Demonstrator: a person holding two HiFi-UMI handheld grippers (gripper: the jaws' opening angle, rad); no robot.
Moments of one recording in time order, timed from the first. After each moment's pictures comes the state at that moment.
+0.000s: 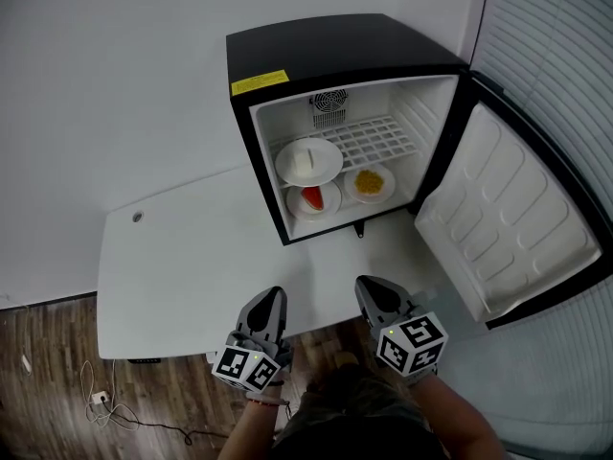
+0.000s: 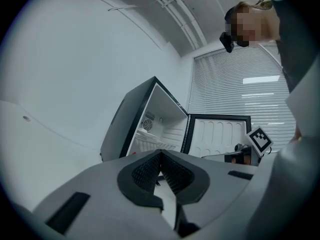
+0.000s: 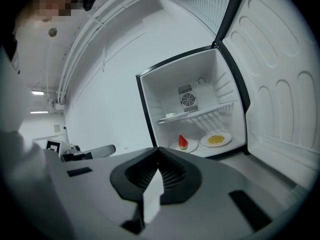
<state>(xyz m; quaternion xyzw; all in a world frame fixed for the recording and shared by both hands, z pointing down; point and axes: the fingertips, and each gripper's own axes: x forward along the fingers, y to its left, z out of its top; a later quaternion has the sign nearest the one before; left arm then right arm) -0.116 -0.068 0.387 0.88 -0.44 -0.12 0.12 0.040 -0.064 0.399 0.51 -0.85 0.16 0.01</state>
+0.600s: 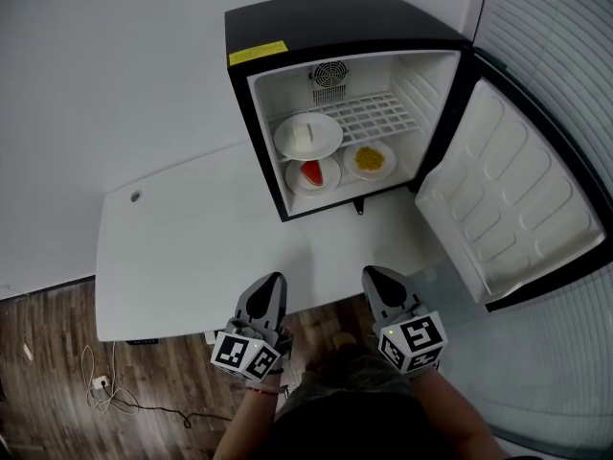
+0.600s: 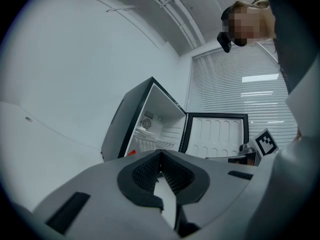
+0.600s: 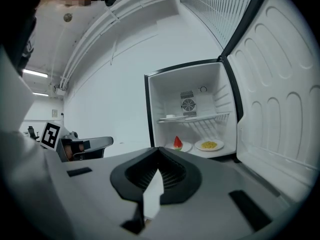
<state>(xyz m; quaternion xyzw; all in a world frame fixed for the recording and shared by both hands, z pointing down) -0.114 -0.050 0.392 0.88 -0.44 -0.11 0.11 0.050 -0.036 0.407 0.53 -0.84 0.09 0.04</state>
